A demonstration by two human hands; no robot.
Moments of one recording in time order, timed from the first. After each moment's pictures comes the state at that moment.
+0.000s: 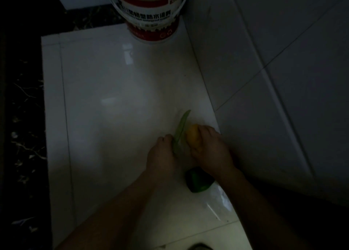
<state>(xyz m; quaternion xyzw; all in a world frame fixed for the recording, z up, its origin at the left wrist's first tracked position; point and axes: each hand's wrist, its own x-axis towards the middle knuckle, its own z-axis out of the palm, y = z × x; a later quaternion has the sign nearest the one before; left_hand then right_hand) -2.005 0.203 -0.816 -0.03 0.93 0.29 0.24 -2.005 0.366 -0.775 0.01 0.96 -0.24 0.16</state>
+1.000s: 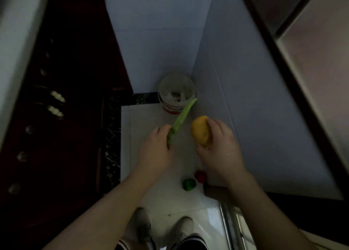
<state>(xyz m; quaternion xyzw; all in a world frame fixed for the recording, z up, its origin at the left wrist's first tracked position) -2.003 0.104 -0.178 0.00 0.94 0.35 0.04 -2.009 0.293 -0.130 -0.04 0.97 -0.26 -0.01</state>
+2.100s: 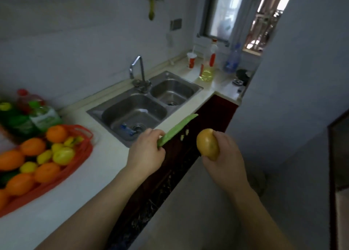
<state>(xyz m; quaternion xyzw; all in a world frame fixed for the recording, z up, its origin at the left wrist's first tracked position) -1.761 -0.045 0.153 -0.35 0.89 0.20 -0.21 -1.907 0.133 0.169 -0.42 0.85 -0.33 0.00</state>
